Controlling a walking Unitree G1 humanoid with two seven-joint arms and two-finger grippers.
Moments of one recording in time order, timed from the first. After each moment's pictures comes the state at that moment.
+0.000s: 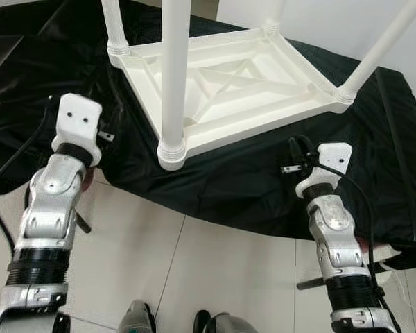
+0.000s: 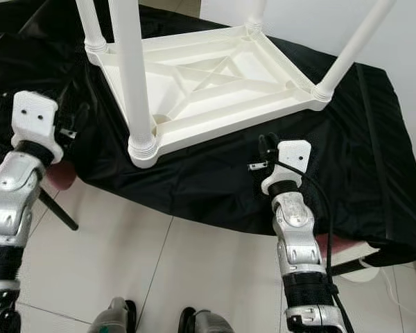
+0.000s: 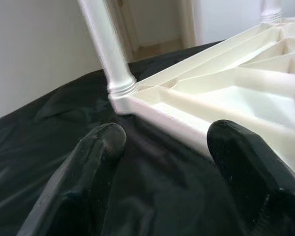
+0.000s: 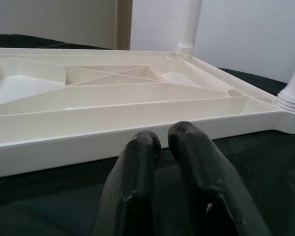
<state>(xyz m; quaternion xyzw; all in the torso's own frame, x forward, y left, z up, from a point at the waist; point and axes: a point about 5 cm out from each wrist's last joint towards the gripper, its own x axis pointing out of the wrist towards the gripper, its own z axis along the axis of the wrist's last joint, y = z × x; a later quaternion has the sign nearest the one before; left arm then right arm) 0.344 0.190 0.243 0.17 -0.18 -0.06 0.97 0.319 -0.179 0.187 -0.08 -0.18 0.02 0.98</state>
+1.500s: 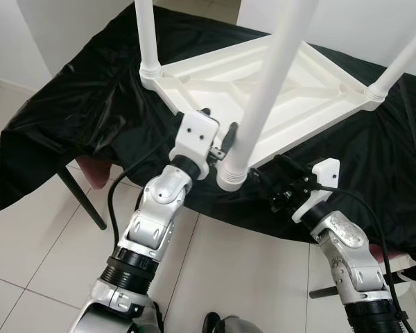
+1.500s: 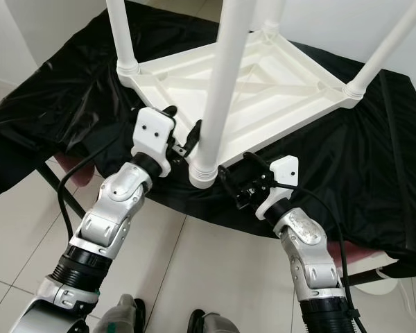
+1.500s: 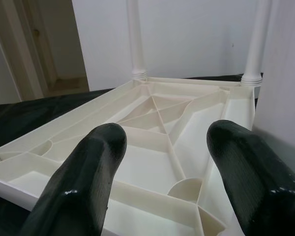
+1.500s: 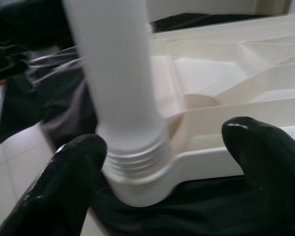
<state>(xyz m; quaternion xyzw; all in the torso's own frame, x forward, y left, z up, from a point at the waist) 0.313 0.033 0.233 0.06 -0.21 -0.28 0.94 0.278 -0.161 0.175 -0.05 -0.10 0.33 0.94</state>
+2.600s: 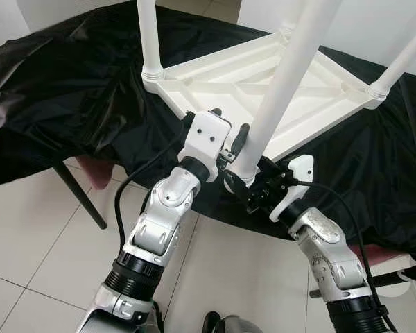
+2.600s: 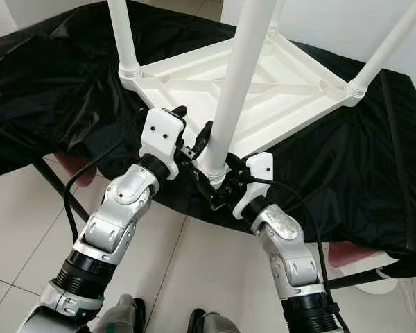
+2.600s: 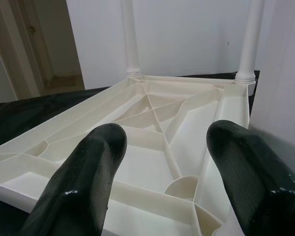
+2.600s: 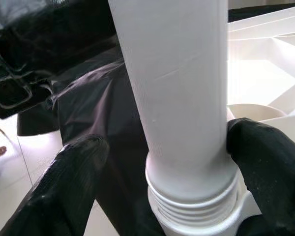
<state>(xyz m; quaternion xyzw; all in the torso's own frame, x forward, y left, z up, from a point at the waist) 0.305 0.029 0.236 0.06 -0.21 -0.28 0.93 0.285 -0.121 0.179 0.02 -0.11 0.31 0.94</state>
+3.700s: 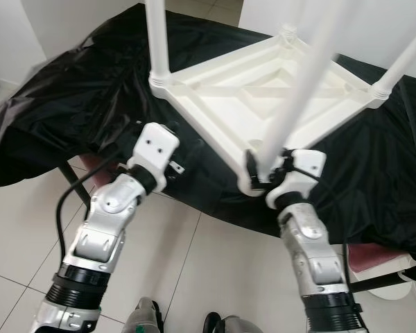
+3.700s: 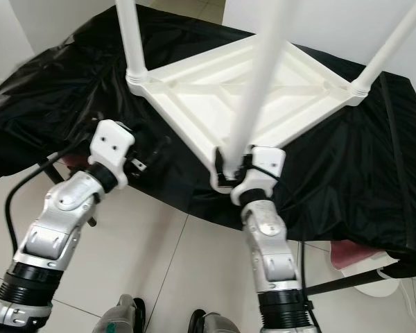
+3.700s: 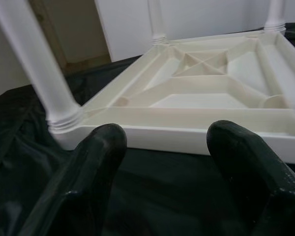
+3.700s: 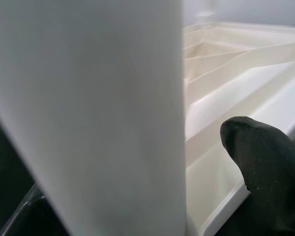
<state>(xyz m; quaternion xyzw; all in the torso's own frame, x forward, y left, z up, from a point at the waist) 0.308 0.115 0.220 0.14 -0.17 -0.25 0.94 0.301 -0.157 0.184 0.02 -0.13 -0.01 0.99</state>
